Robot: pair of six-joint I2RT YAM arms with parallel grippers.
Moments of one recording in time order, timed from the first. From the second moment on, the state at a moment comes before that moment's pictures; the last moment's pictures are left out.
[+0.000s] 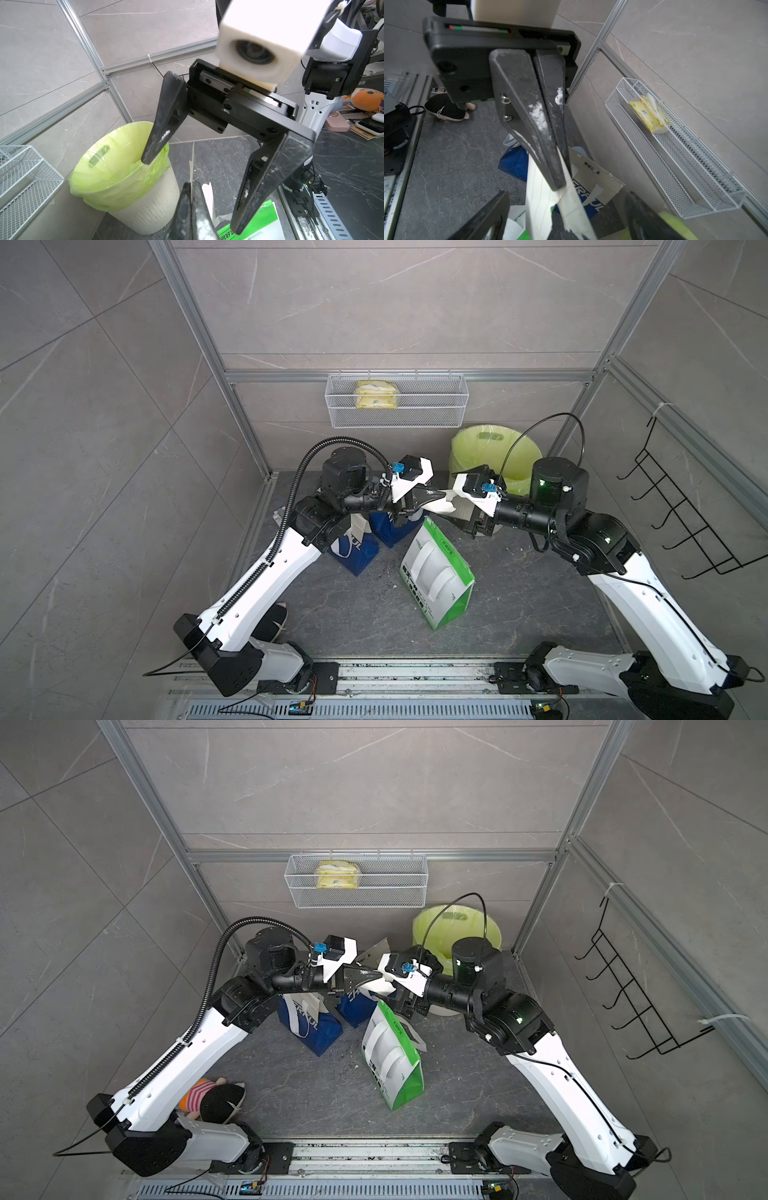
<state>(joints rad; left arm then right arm) -0.70 1.37 1.62 -0.36 0.78 0.36 0.64 1.20 1.63 -0.70 -0.35 -0.64</state>
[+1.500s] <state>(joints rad) -0.66 1.52 1.62 0.11 0.59 -0.43 0.67 0.99 1.35 -0.47 -0.24 -0.67</state>
